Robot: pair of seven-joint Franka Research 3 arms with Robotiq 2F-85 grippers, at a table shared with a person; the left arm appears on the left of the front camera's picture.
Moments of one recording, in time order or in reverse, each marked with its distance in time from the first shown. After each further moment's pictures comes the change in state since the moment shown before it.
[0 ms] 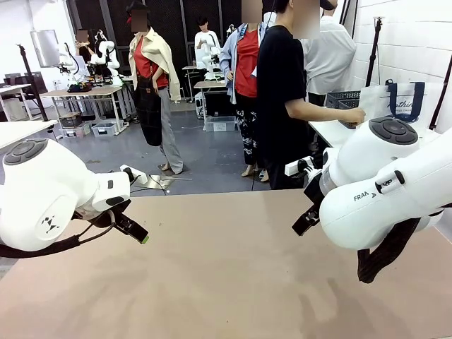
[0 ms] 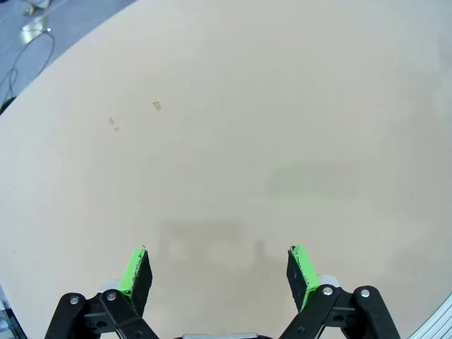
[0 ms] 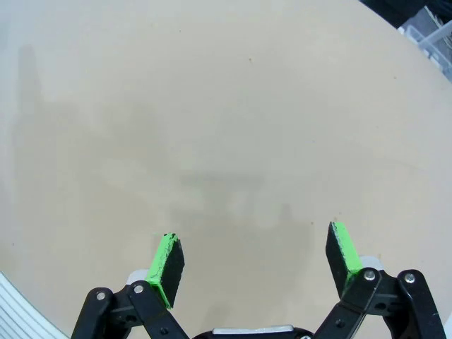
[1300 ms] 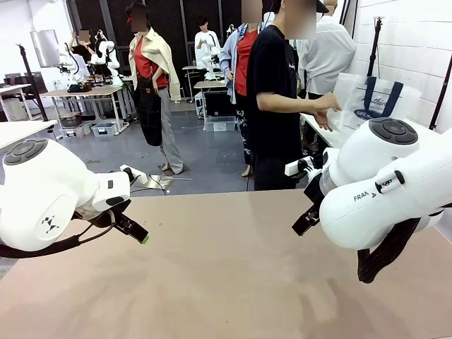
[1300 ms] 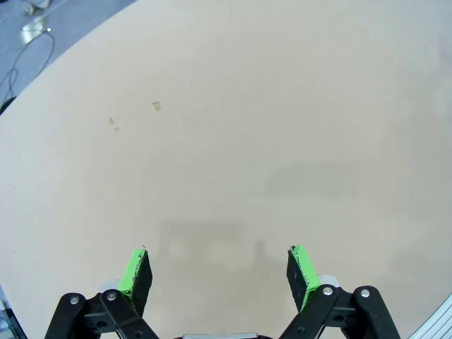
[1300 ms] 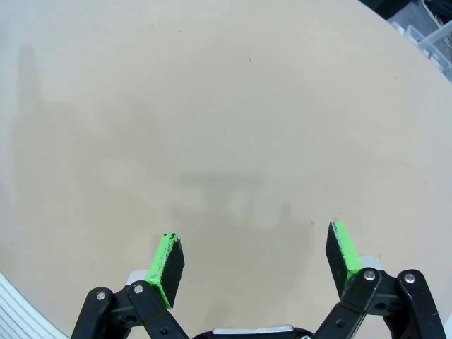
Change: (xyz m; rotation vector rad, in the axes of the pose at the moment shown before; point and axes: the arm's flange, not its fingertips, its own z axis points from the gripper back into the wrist) left arm 0.000 0.000 0.000 0.000 0.000 0.000; right arm 0.000 0.000 0.000 0.000 0.000 0.000
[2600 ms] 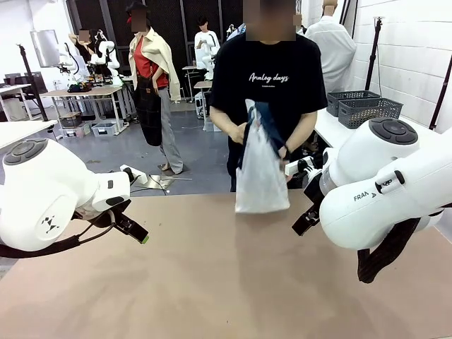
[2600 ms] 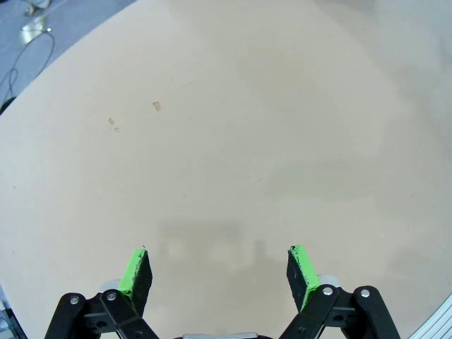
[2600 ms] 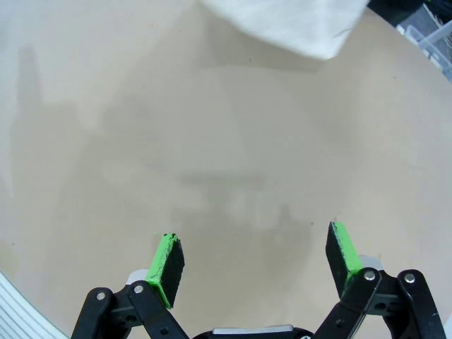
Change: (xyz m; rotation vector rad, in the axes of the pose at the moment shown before) left arm 0.000 0.000 0.000 0.000 0.000 0.000; right arm 0.000 0.000 0.000 0.000 0.000 0.000
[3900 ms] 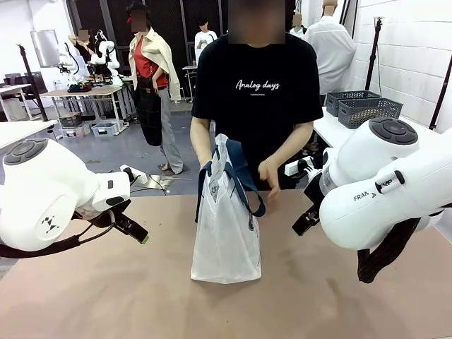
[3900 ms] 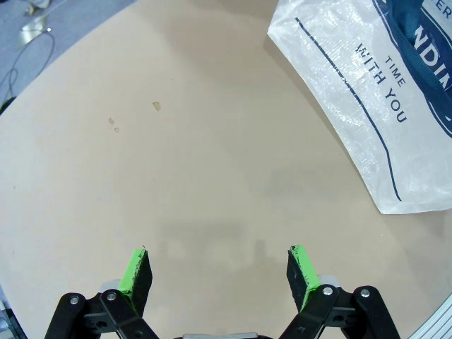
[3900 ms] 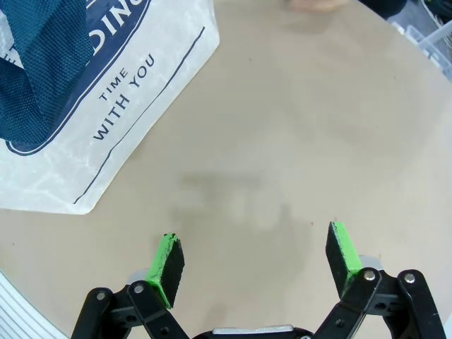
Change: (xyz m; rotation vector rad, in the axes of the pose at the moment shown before) left arm 0.000 0.000 0.000 0.000 0.000 0.000; right arm 0.000 0.000 0.000 0.000 0.000 0.000
